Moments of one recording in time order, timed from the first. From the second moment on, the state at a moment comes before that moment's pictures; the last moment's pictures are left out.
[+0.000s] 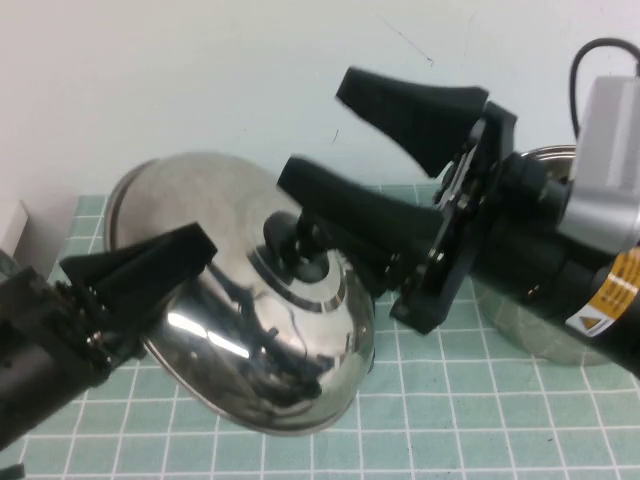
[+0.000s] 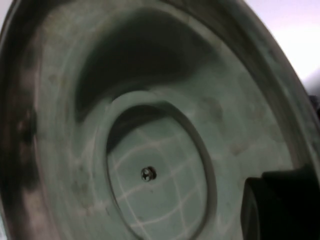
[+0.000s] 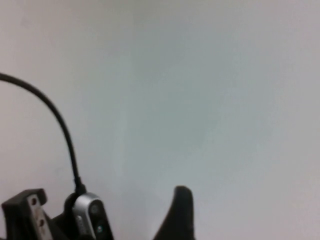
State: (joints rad) right arm 0.71 1.44 -0.78 -0.48 -1.08 0.38; left arm -0.07 0.95 -0.39 1.01 -1.11 -2.13
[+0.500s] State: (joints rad) right arm 0.71 1.00 -0.78 -0.38 -0.89 0.06; left arm -0.07 0.99 -0.92 1.49 -0.96 -2.32
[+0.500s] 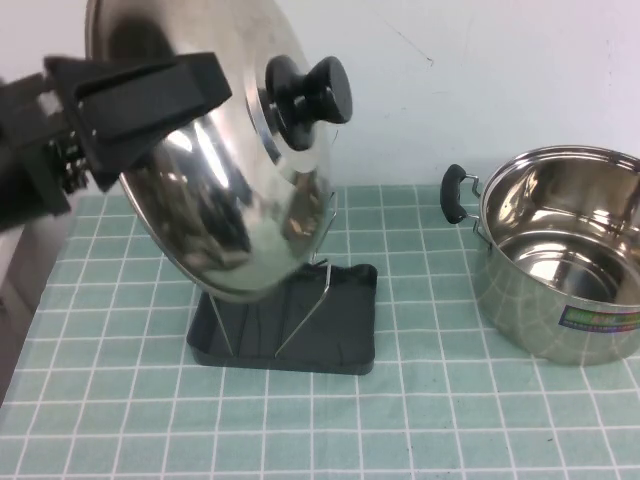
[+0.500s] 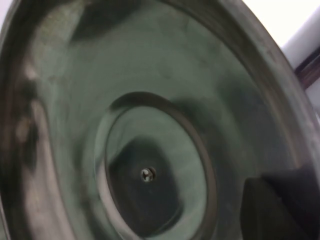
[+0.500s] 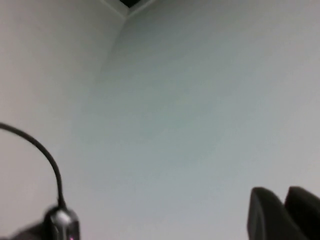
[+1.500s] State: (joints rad) right arm 0.71 0.40 -0.78 -0.12 0.53 -0.57; left arm -0.23 1.50 -1.09 1.80 -0.67 -2.23
